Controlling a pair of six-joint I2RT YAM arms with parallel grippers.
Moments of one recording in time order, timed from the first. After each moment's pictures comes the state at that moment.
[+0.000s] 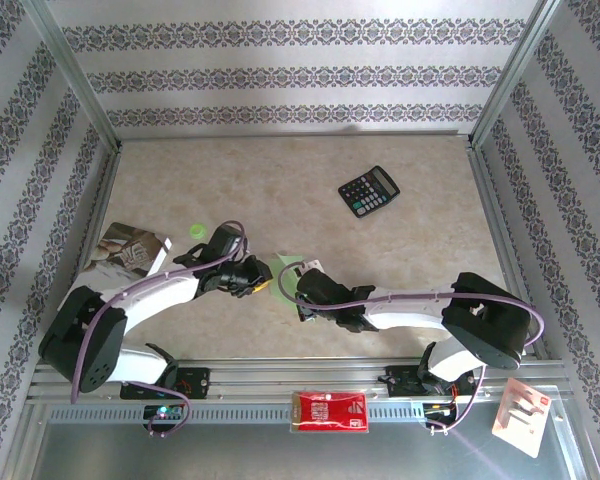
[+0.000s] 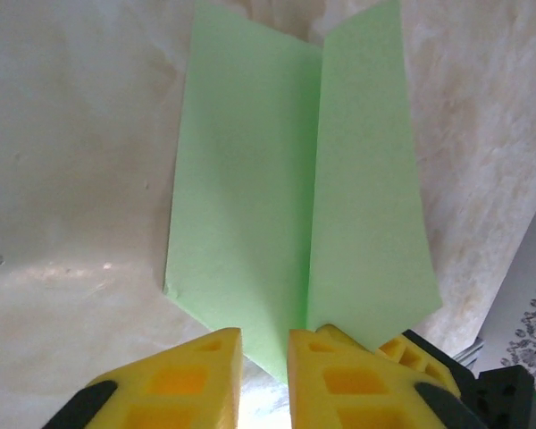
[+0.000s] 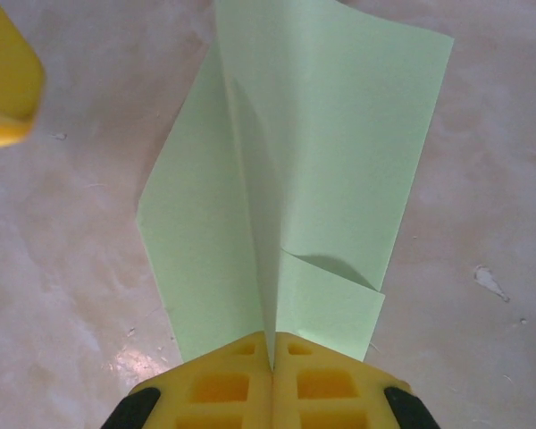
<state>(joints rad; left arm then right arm) -0.53 1.37 0.66 -0.24 0.40 -1.08 1.05 1.50 0.61 0.03 0.18 0.59</state>
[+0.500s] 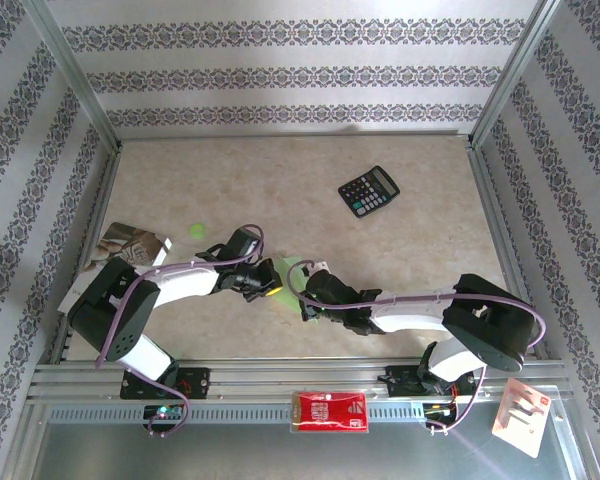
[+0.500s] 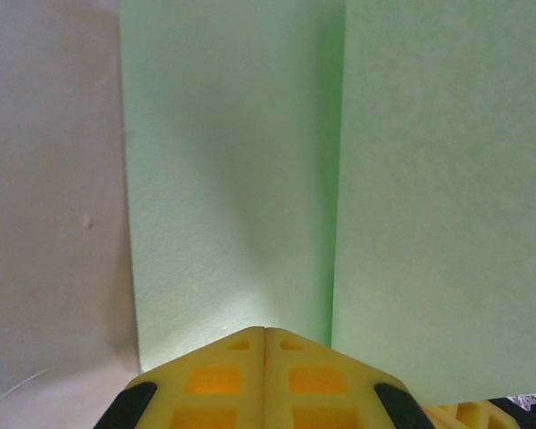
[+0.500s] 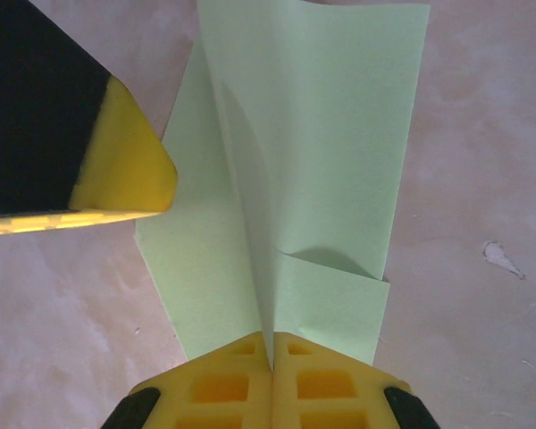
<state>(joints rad) -0.58 1.57 0.70 -0.13 0.43 -1.06 1.01 1.48 0.52 0.15 0.12 0.67</state>
